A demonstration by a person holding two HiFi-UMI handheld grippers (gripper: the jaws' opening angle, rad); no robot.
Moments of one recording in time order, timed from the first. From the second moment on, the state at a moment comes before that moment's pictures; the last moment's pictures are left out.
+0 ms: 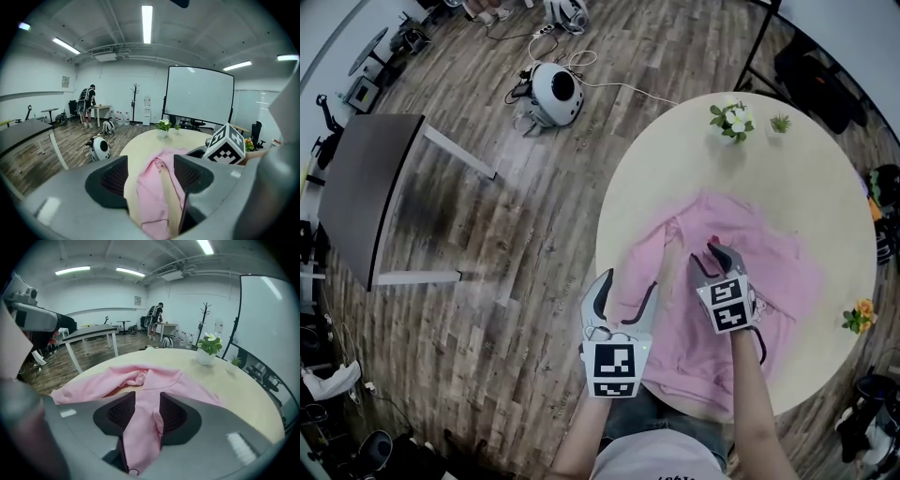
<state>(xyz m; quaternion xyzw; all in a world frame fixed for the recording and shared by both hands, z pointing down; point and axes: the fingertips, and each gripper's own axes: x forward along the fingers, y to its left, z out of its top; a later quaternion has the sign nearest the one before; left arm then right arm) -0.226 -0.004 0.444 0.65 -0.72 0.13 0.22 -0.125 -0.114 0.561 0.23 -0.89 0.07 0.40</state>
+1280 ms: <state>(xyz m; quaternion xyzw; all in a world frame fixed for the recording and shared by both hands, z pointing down) -0.290 0.040 0.463 0.59 -0.76 0.11 0.25 -0.233 -0.033 0.584 0.06 -0.89 0.03 0.44</state>
